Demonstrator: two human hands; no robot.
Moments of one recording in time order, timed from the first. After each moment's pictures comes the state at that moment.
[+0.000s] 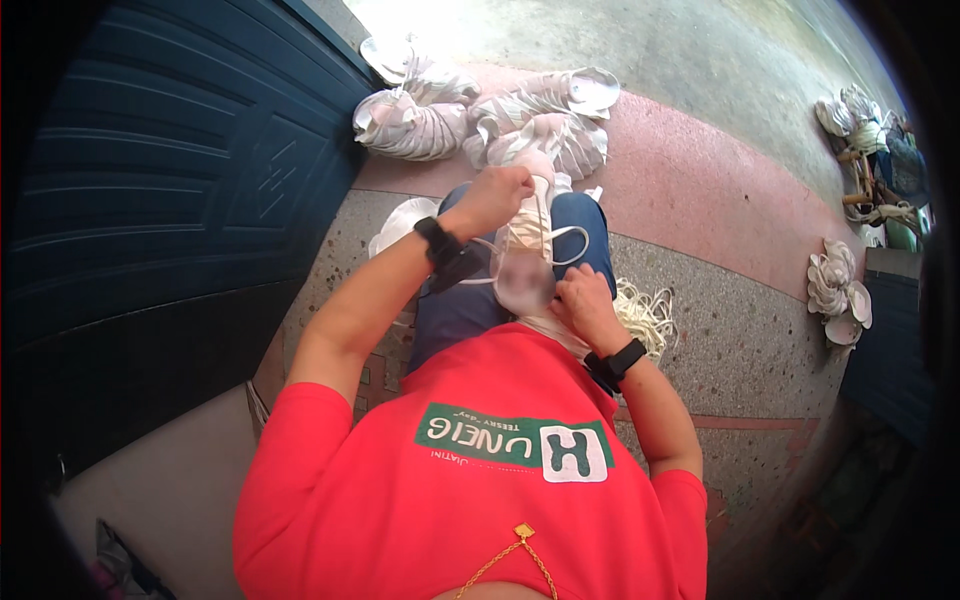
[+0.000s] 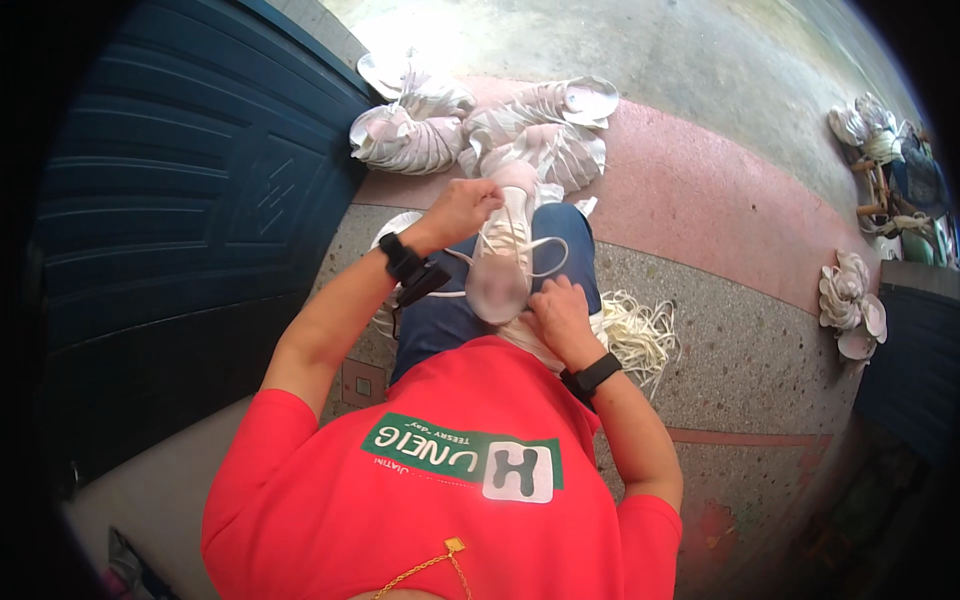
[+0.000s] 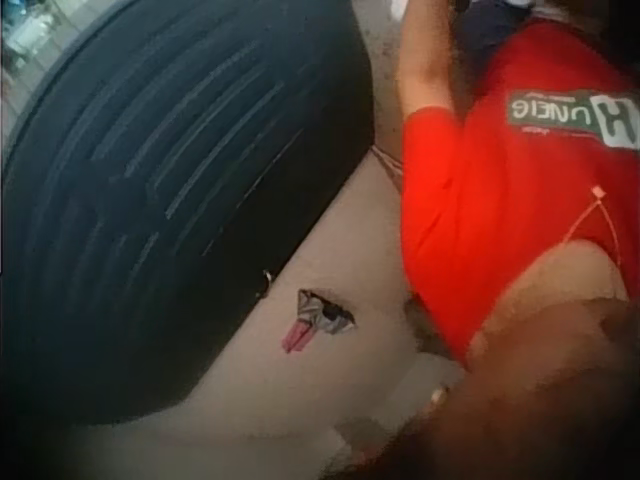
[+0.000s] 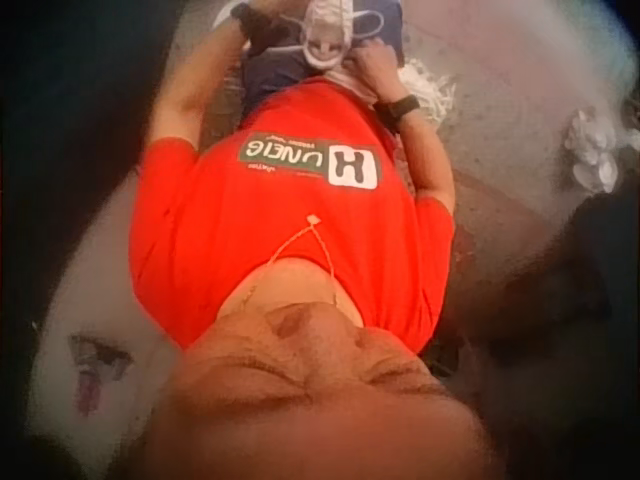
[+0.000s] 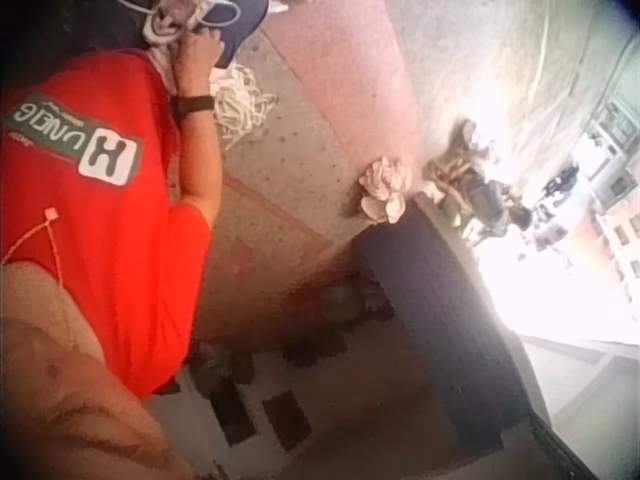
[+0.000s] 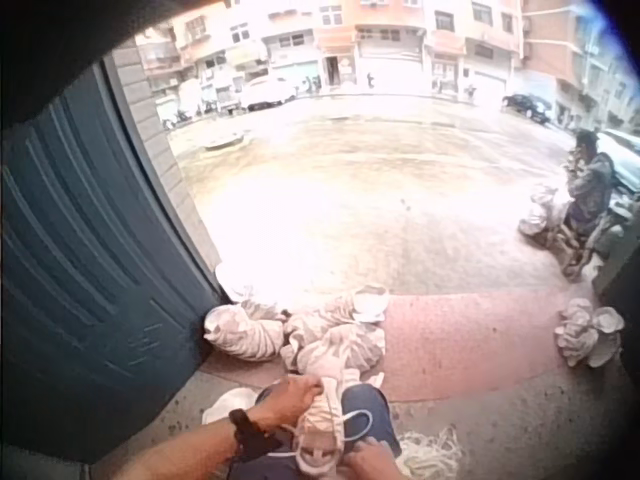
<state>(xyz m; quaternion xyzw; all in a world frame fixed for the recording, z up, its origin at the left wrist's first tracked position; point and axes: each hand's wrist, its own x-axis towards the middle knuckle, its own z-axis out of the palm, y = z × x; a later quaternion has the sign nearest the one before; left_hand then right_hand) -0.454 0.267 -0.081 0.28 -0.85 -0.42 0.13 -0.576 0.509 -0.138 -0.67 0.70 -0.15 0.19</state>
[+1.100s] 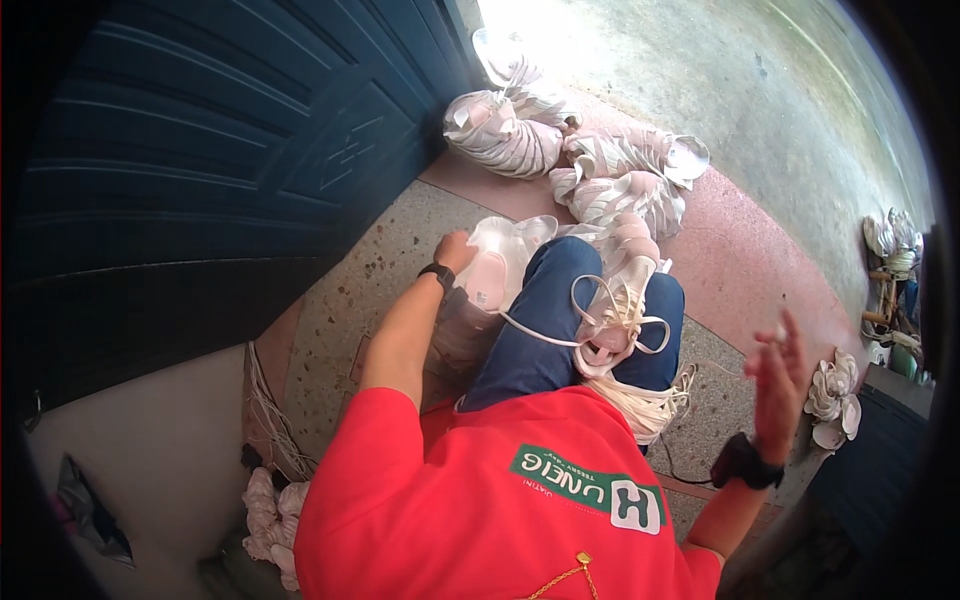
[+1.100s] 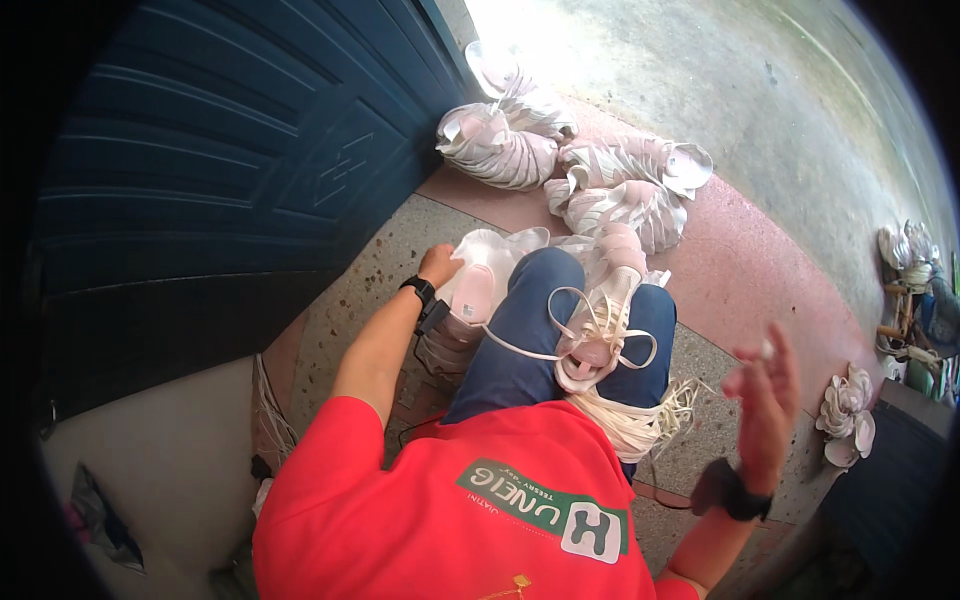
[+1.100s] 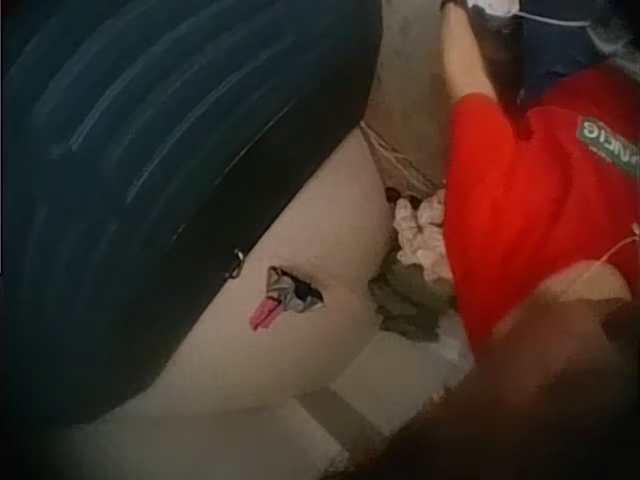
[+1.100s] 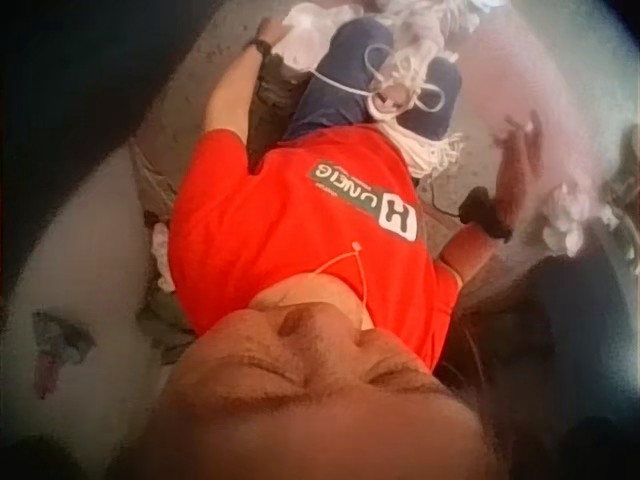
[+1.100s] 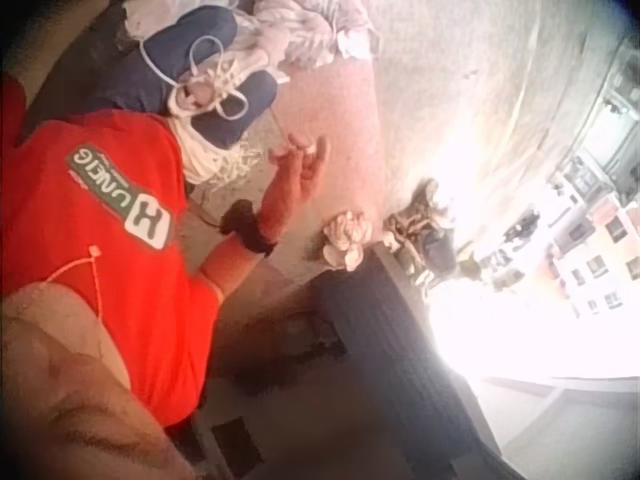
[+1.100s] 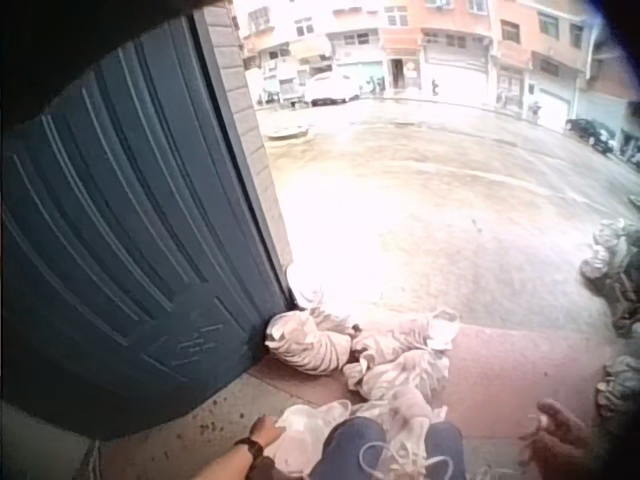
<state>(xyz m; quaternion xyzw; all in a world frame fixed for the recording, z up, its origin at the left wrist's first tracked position) -0.173 0.158 -0.331 0.63 -0.71 -0.31 0.03 -0.634 0.438 0.032 -0.29 0.67 -0.56 0.39</state>
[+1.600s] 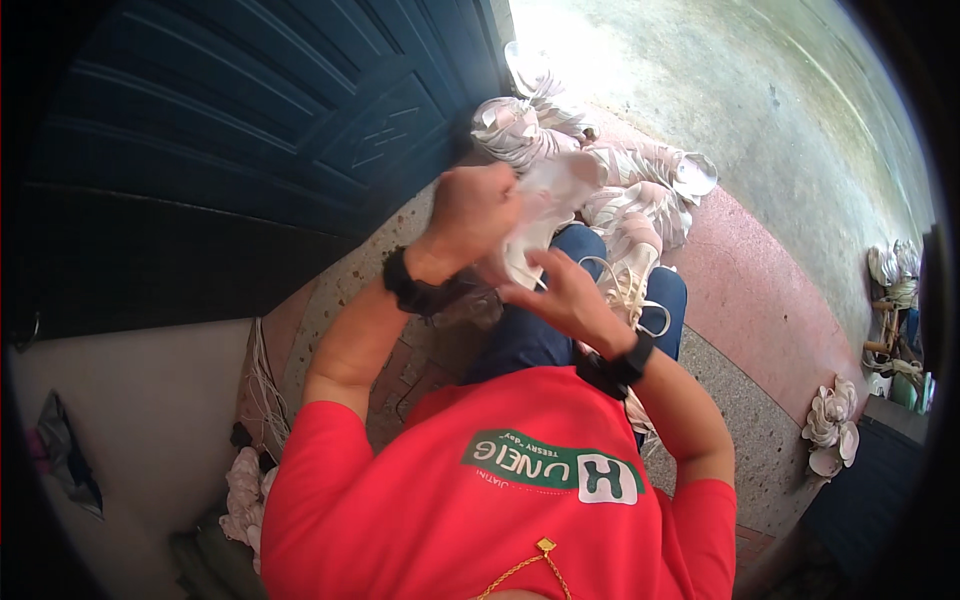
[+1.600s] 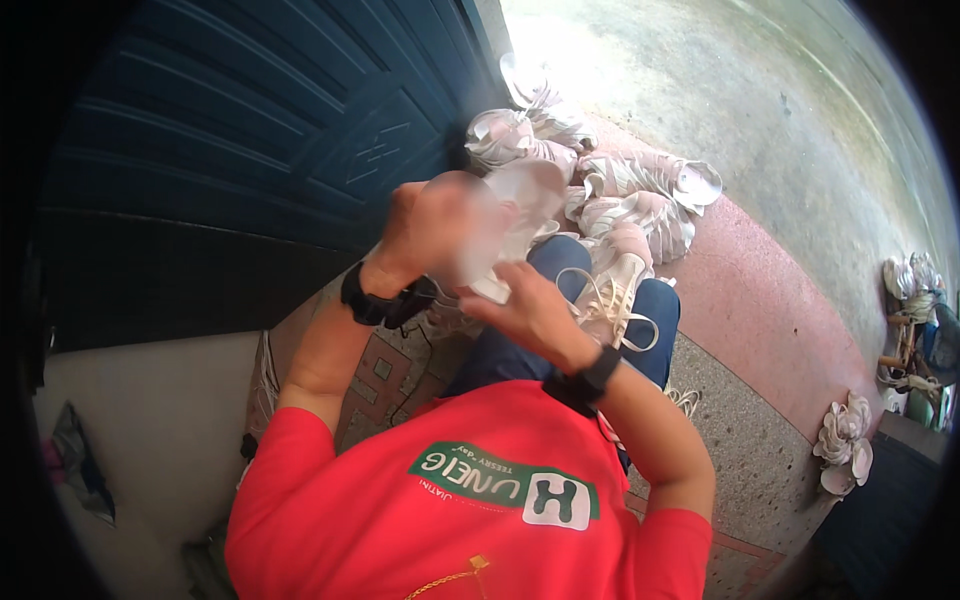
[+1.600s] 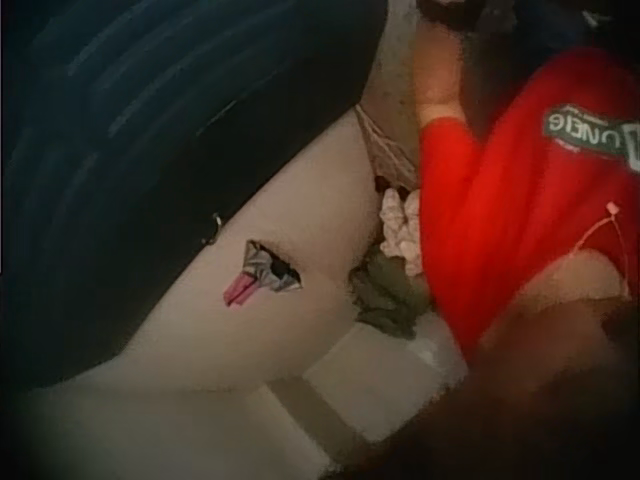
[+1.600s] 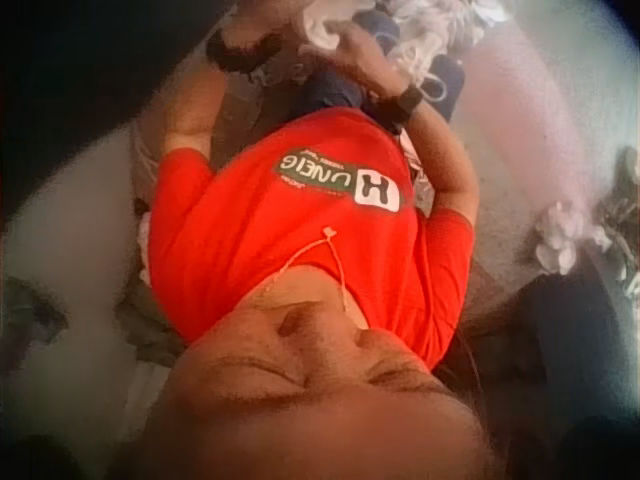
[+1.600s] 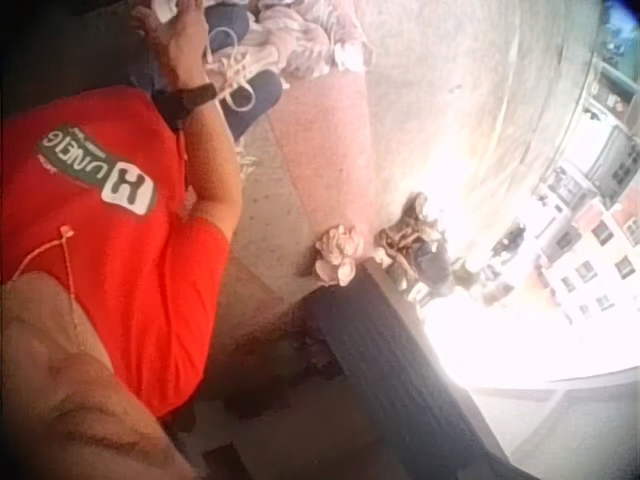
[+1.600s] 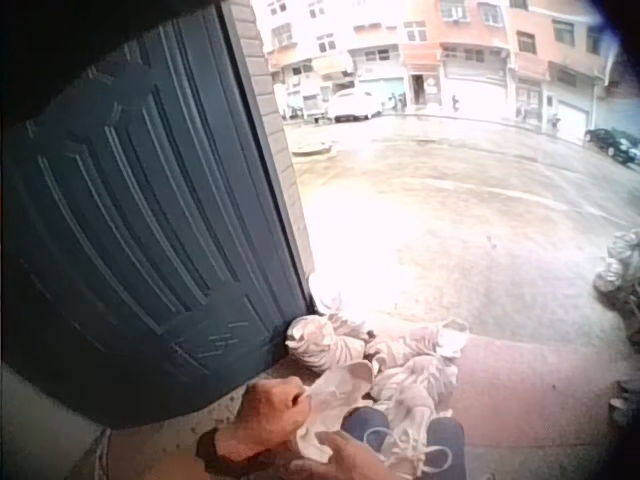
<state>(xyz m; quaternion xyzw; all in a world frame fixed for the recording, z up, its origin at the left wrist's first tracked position) -0.240 0.228 0.051 0.45 -0.83 -0.15 0.30 -0.410 0.337 -0.025 -0.69 0.53 -0.32 0.38</state>
